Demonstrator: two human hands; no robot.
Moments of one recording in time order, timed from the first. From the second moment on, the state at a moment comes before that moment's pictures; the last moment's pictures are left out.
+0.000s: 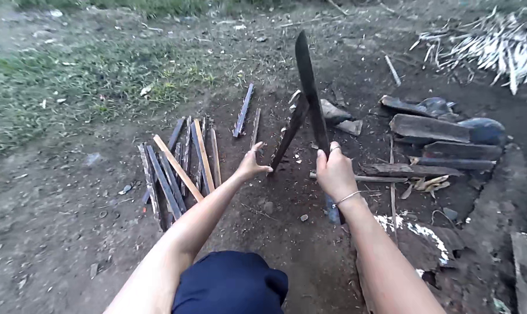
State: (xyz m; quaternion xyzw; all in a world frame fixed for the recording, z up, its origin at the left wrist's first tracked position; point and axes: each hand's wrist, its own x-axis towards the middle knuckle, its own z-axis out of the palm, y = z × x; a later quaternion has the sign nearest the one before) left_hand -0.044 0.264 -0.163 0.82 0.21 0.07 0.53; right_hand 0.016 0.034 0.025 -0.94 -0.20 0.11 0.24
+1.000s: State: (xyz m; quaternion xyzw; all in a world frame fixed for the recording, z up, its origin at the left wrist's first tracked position) left_hand -0.067 0.263 -0.107 0.77 0.25 0.09 0.58; right_hand -0.023 0.075 0.019 -0.94 -0.26 0.17 0.12
